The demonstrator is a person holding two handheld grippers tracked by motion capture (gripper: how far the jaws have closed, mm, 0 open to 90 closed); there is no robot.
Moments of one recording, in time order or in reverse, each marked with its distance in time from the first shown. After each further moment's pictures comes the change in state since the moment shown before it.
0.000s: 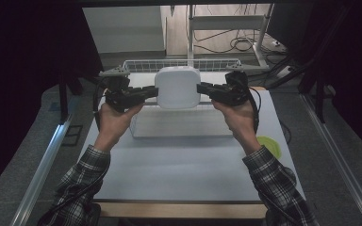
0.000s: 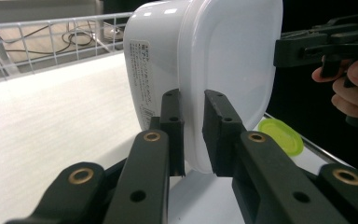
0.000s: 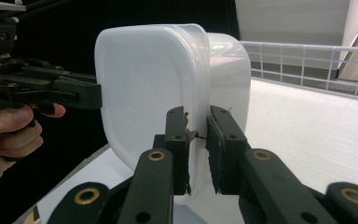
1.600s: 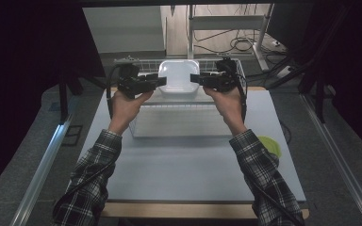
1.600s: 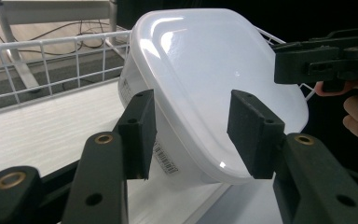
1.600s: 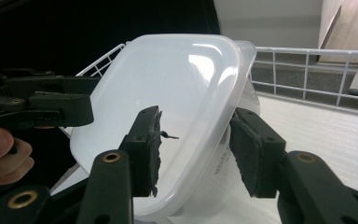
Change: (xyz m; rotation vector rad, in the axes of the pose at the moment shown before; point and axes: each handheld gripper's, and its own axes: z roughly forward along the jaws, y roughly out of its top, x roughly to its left) left arm 0.036 0.014 0.047 -0.009 0.041 -0.023; right arm -0.033 0.018 0.051 0.039 -0.077 0.074
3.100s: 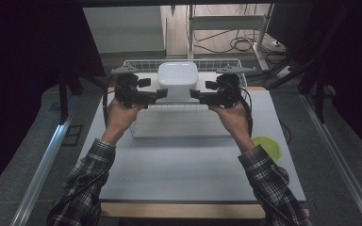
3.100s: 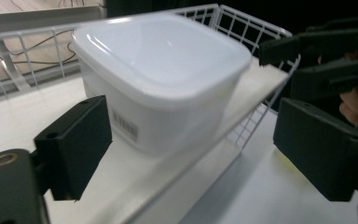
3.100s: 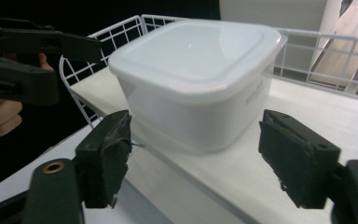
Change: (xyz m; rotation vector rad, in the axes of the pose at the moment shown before) left arm -0.017 -0.023 -0.019 0.009 -0.029 0.106; right arm 0.014 -0.033 -0.022 -0.013 -0.012 -0.166
